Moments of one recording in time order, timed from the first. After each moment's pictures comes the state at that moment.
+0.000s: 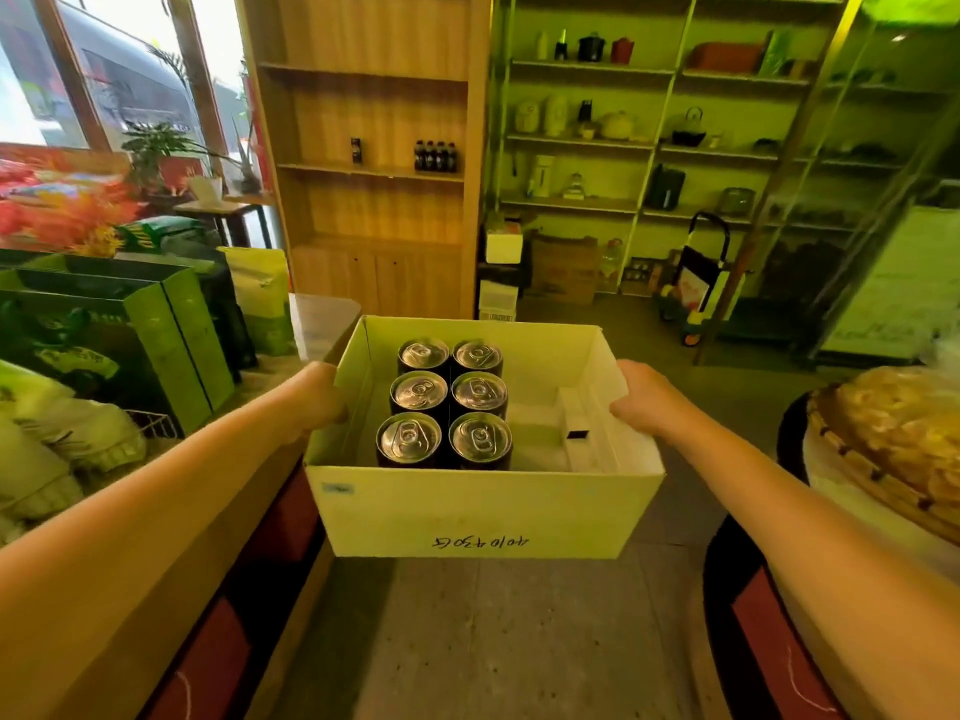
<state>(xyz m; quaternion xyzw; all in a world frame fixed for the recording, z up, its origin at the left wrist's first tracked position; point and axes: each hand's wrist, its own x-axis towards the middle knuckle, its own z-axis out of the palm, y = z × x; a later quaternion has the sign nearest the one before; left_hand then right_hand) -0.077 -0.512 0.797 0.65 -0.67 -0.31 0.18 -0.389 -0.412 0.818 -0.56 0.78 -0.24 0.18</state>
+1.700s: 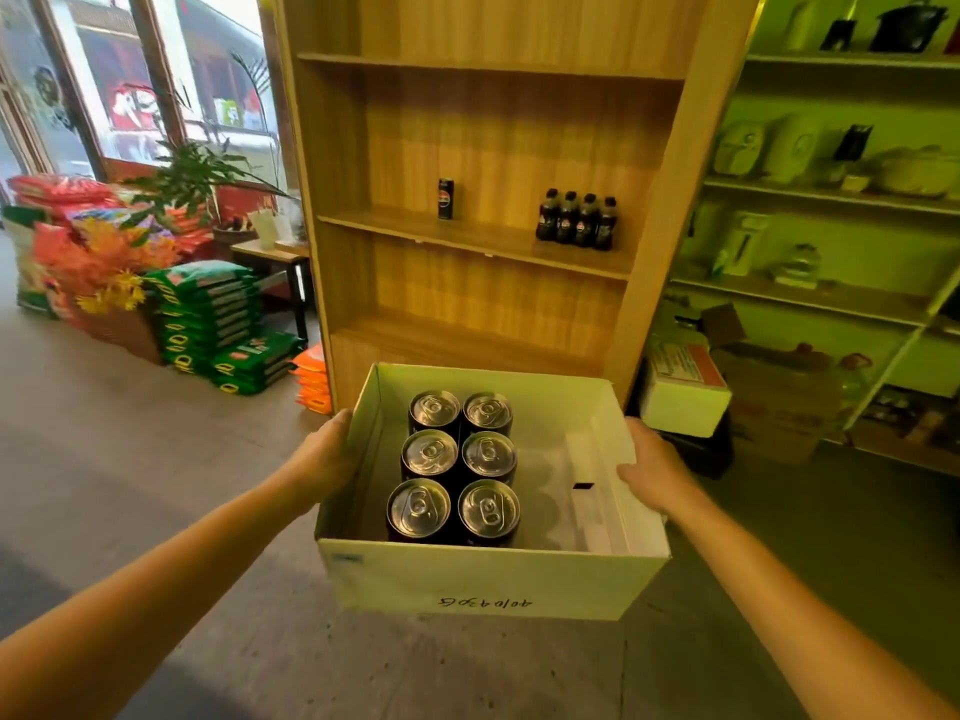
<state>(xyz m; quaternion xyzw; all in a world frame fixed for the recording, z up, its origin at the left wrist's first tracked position) -0.206 -1.714 0.767 0.71 -0.55 -0.32 0.30 -0.521 -1.720 0.763 -0.63 0.71 -0.26 0.21</state>
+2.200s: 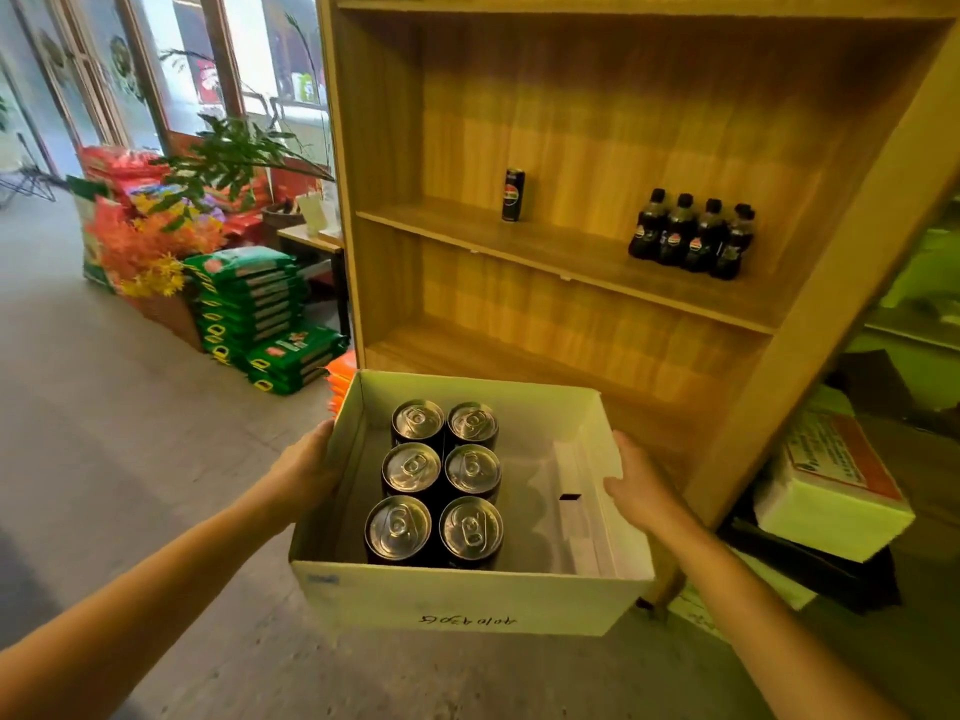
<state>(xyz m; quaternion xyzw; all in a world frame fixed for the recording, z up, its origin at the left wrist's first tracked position) -0.133 -1.989 0.741 0.78 -0.50 -0.29 0.25 -0.438 -2.049 0.721 -0.68 0.65 -0.24 0.26</state>
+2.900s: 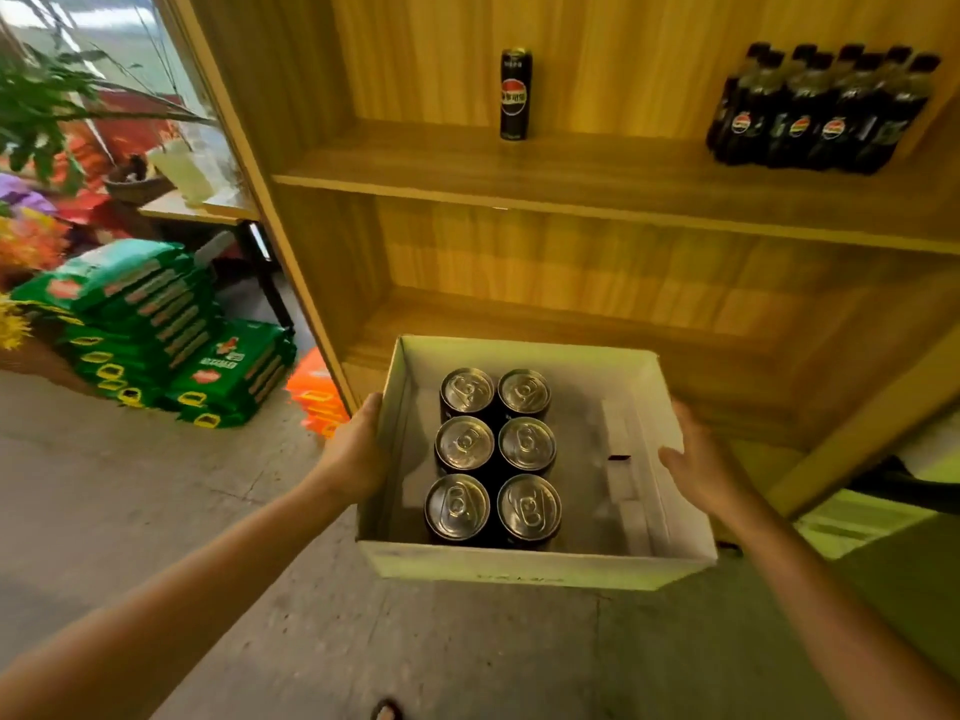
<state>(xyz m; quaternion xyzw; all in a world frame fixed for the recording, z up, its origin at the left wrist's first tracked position) 0.055 -2.368 0.675 0.70 -0.63 -0.32 0.15 -0.254 -2.330 0.638 -0.55 0.76 -0.24 0.25</state>
